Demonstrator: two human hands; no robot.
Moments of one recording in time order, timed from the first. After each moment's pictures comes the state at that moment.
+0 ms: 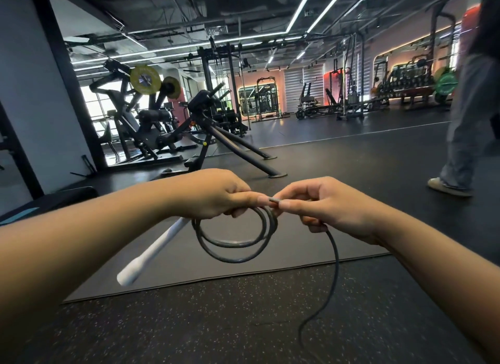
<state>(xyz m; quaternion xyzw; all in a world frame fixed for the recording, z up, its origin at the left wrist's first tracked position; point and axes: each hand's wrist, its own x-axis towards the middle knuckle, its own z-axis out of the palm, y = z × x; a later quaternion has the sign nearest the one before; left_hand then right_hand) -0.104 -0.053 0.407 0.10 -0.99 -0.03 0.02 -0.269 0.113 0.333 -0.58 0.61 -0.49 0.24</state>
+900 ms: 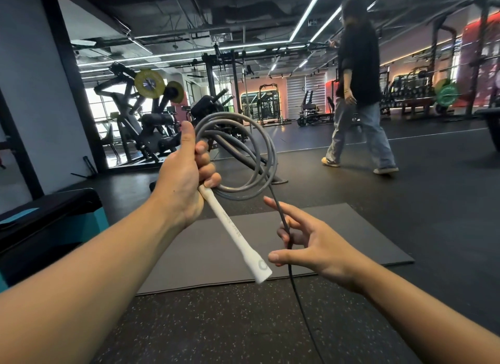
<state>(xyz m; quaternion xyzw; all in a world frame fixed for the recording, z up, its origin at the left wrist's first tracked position) -0.110 -0.066 0.399 0.11 -0.52 -0.72 0.45 -0.256 0.092 0.279 -0.57 0.56 -0.56 0.23</state>
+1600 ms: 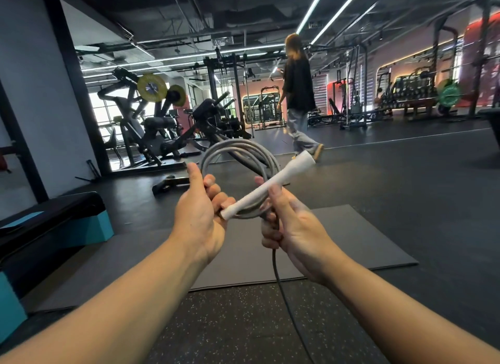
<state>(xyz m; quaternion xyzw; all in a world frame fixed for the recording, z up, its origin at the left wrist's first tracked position) -0.117 -0.042 0.361 0.16 -0.40 -0.77 0.47 -0.225 0.052 0.299 -0.46 0.38 -0.74 0.31</state>
